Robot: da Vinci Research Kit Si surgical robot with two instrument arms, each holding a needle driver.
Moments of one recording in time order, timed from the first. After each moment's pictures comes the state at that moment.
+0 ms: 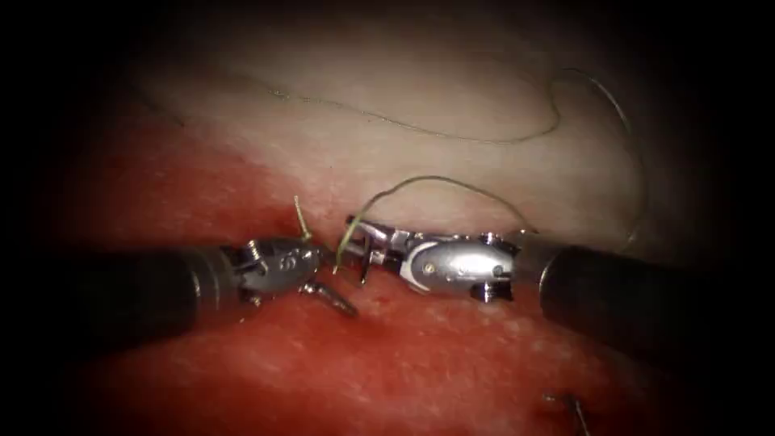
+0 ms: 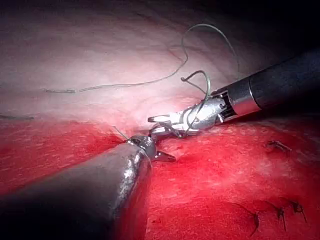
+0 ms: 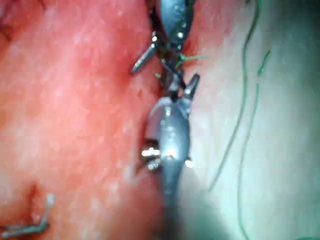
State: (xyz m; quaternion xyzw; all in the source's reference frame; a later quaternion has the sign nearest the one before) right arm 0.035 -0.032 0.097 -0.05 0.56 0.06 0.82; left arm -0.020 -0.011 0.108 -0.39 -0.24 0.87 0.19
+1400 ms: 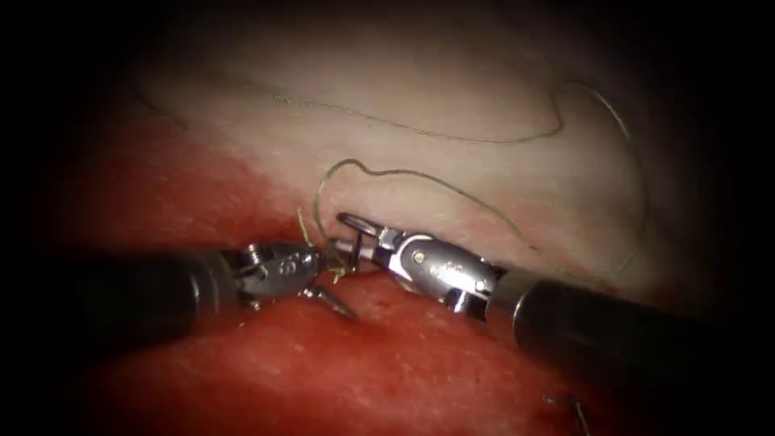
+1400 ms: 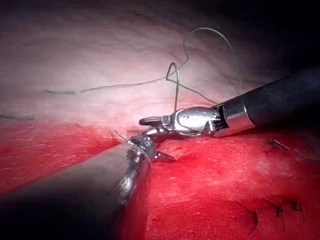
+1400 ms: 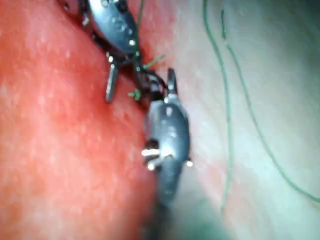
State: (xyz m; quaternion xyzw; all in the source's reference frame) right arm 0.036 -0.035 0.100 0.14 0.52 0.14 0.83; left arm -0.020 -0.011 0.108 -0.39 -0.24 0.87 0.20
